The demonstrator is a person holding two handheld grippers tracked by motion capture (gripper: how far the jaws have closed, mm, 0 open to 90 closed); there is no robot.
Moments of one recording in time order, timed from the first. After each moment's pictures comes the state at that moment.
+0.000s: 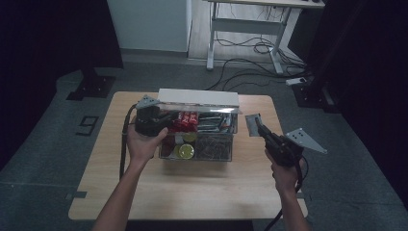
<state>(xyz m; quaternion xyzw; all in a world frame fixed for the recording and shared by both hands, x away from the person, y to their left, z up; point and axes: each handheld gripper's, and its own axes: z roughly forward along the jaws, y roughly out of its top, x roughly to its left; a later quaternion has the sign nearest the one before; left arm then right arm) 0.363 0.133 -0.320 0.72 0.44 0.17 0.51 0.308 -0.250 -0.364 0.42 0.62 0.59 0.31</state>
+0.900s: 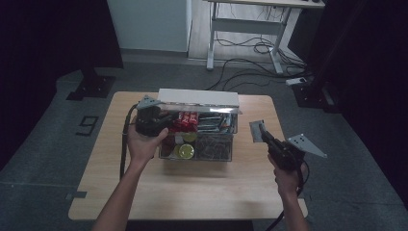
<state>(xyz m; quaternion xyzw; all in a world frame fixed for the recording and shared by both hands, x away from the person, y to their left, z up) 0.363 0.132 -0.320 0.72 0.44 0.17 0.51 0.310 -0.264 -0.390 0.45 0.62 0.57 0.30</state>
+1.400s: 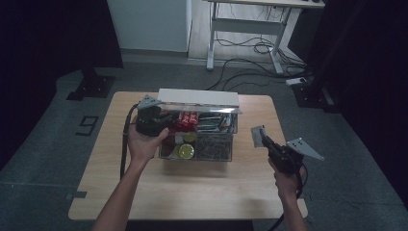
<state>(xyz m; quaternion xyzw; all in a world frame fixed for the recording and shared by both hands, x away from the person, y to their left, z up) 0.362 0.131 -0.319 0.72 0.44 0.17 0.51 0.313 -0.271 -0.412 0.47 0.63 0.55 0.30</state>
